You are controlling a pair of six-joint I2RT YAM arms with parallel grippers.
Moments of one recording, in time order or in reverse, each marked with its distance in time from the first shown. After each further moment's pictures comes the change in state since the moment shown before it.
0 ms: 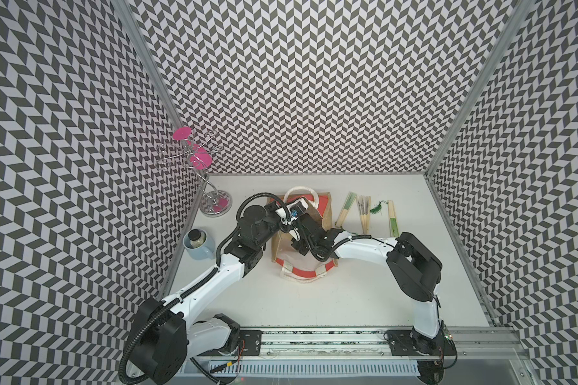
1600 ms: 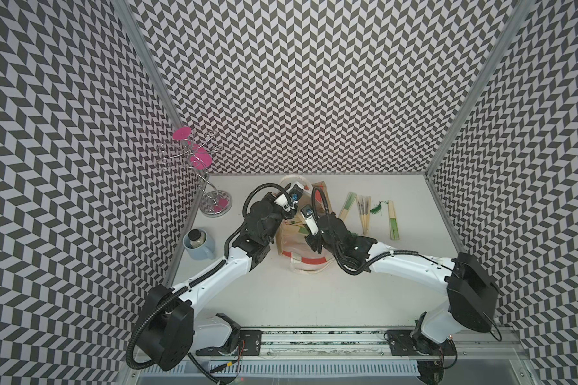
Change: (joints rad) left arm -0.037 0.105 0.078 0.099 -0.413 -0.087; right arm 0.035 -0.438 -0.282 0.225 0.089 0.158
